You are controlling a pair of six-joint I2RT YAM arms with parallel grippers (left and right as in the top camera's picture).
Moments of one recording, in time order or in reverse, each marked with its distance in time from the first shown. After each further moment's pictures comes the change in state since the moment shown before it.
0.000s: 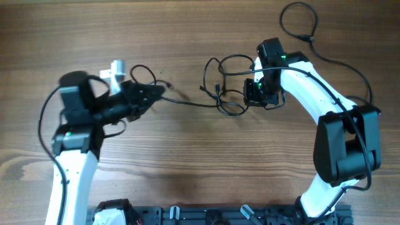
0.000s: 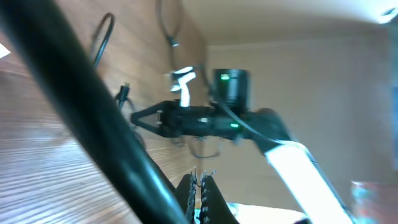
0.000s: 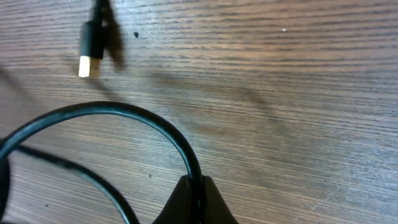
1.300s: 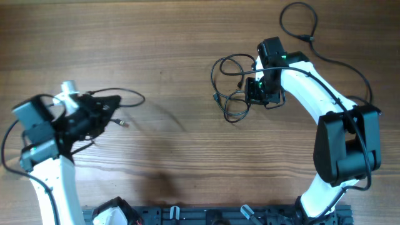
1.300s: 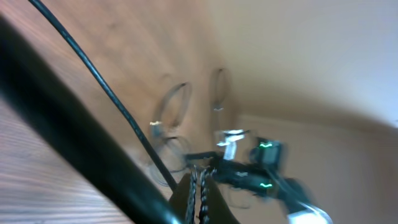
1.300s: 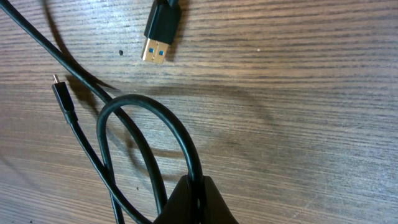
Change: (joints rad) left arm 0.382 -0.016 0.004 -0.345 -0.075 0.252; right arm -0.002 0.000 0.000 0.020 0.054 0.000
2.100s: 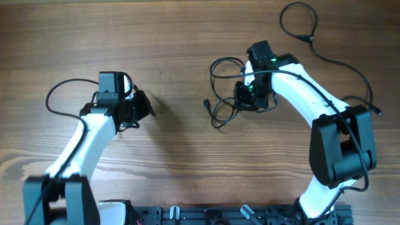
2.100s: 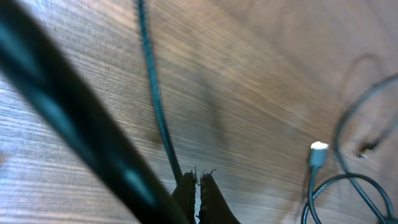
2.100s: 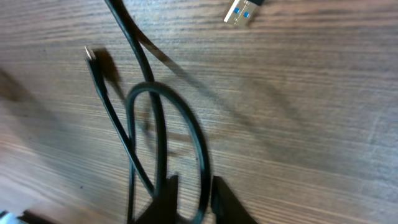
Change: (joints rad) left arm -0.507 0.411 0.000 0.191 -0.712 0.085; right arm 0.088 0.000 0.000 -0.027 -0.125 0.107
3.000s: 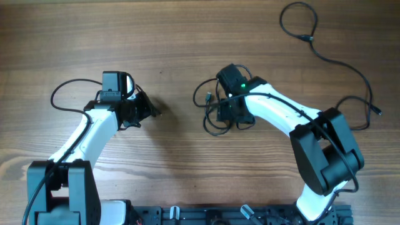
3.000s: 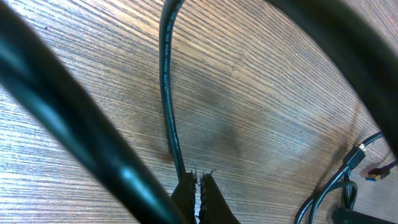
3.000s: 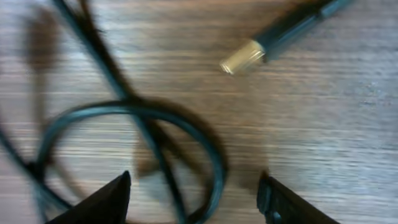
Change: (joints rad) left arm 0.000 0.058 0.000 0.027 0.000 0.022; right arm 0.199 0.000 -0.165 0.214 0.340 0.155
